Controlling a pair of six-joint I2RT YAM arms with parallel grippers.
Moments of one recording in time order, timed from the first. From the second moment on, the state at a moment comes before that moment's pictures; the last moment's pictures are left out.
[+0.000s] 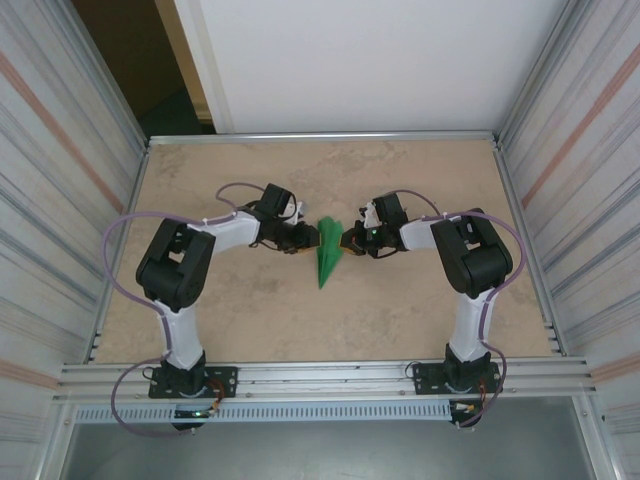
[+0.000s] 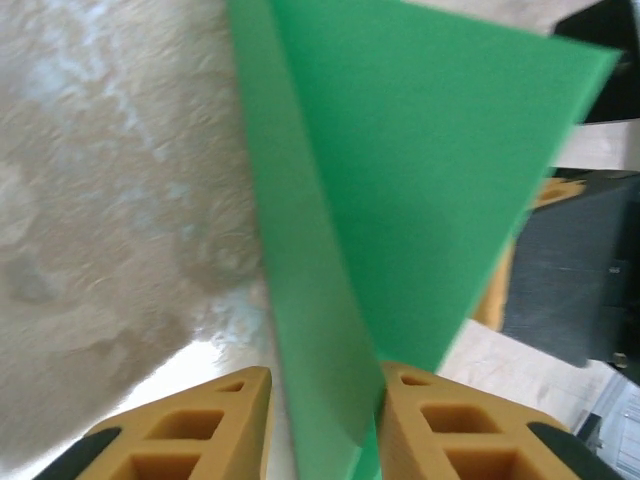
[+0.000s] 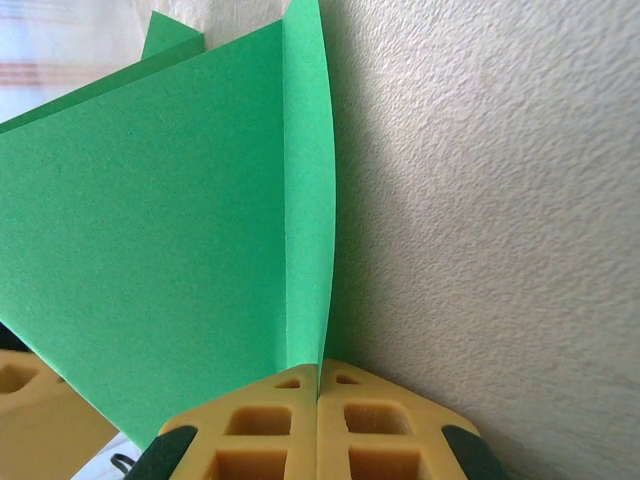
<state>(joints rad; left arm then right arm) -0.49 1.91 1.15 -0.28 0.54 -0.58 0.39 1.96 0.98 0.07 -0.68 0.79</state>
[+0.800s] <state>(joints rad) -0.45 1.90 1.16 -0.31 0.48 -0.59 0.36 1.91 0.98 0.00 -0.64 0.77</state>
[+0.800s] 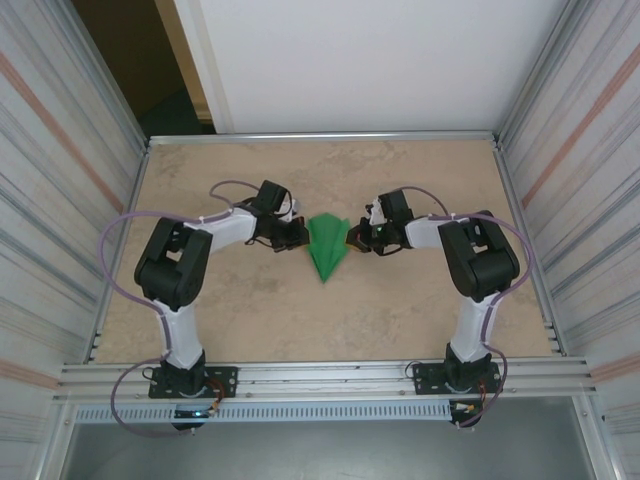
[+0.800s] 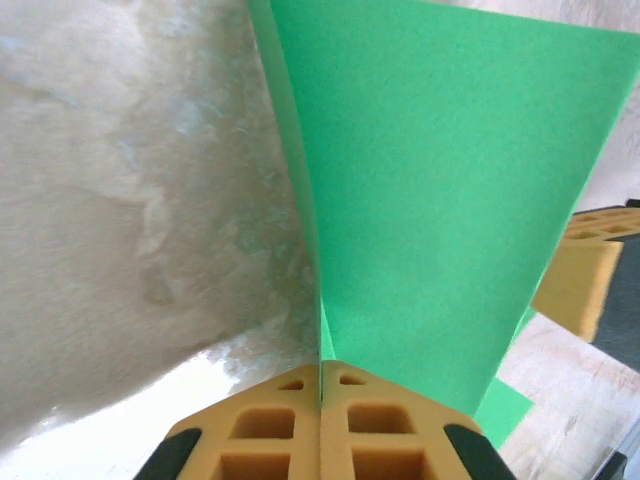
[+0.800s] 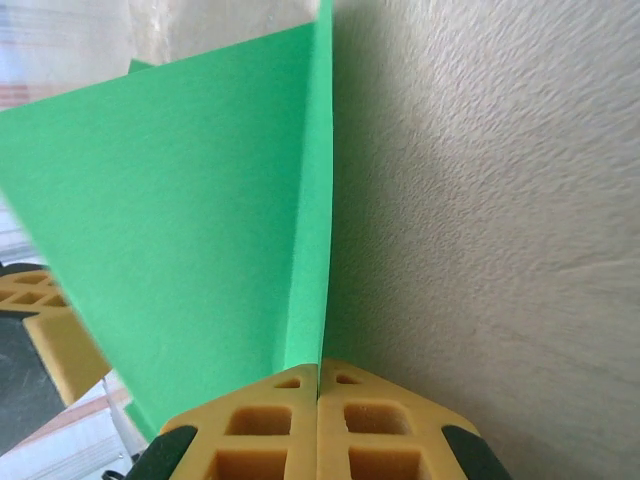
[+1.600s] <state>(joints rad) -0.44 1.88 1.04 -0.08 0.49 -0.70 0.44 1.78 1.05 -0.25 -0.44 0.70</state>
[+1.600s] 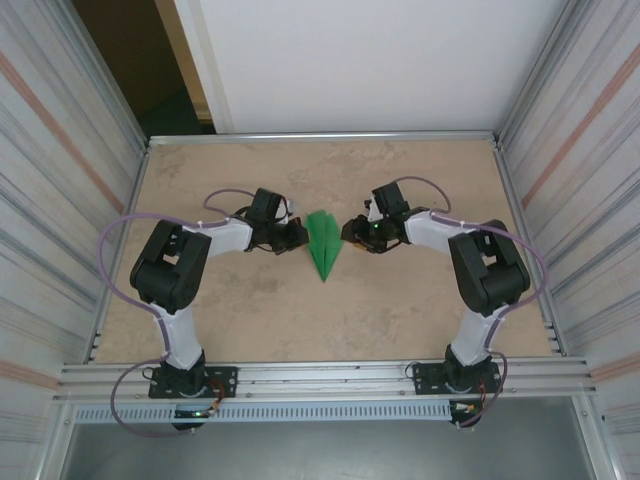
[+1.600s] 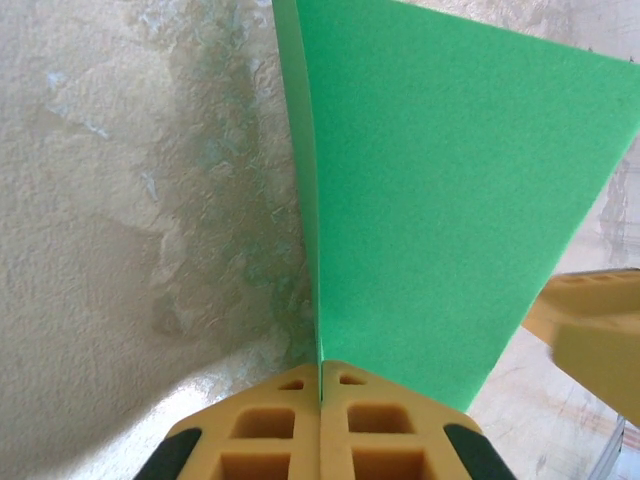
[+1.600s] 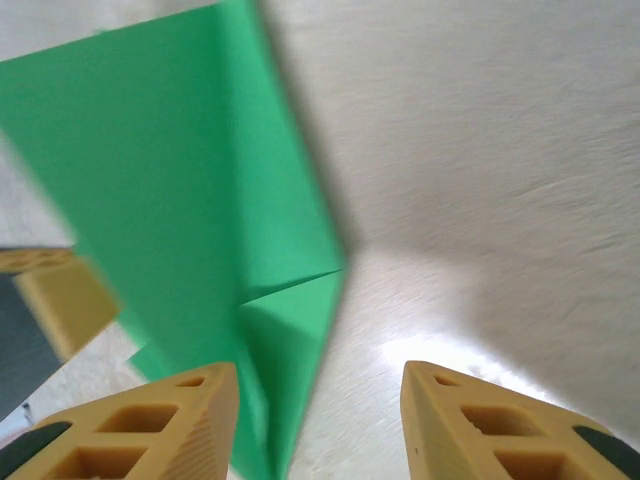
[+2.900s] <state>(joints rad) -0.44 1.88 1.03 -0.08 0.51 -0.70 0.62 1.85 1.15 -0.33 -0.35 0.64</state>
